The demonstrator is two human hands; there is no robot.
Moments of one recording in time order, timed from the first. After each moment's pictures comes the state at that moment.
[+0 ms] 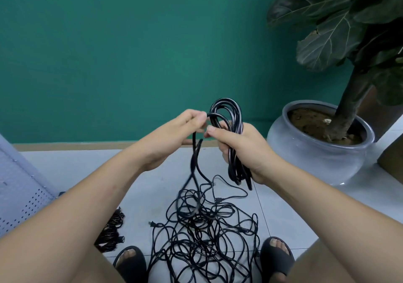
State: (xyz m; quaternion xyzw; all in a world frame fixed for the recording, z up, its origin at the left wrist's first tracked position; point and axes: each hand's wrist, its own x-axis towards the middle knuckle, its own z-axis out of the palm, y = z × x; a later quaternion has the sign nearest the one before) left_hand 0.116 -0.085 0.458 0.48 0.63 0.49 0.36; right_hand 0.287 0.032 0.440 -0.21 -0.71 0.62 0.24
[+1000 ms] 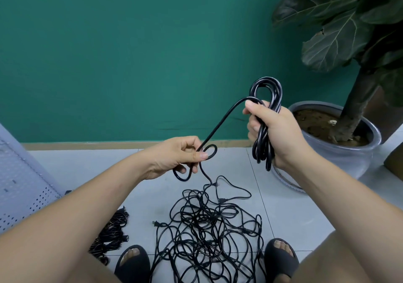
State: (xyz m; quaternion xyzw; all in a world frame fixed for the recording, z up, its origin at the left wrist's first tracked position) left_hand 0.087 -0.091 0.413 0.46 0.64 0.40 0.46; right_hand 0.304 0.067 0.458 -0.21 -0.61 0.68 0.36
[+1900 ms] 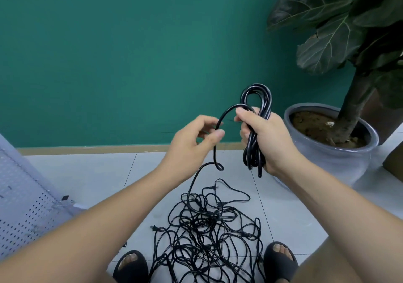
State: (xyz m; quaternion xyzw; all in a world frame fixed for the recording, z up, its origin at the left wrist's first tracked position) left_hand 0.149 -0.066 0.431 0.53 0.66 0.52 0.12; right_hand 0.301 0.066 0.453 -0.23 -0.62 0.65 0.37
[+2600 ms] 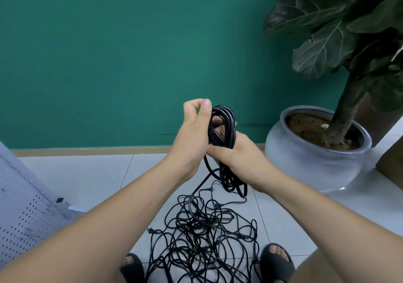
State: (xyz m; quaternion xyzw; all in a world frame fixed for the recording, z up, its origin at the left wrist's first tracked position) left_hand 0.179 -0.049 0.467 0.34 0.57 0.70 0.28; right_hand 0.291 0.025 0.446 -0.15 -0.79 0.54 0.24
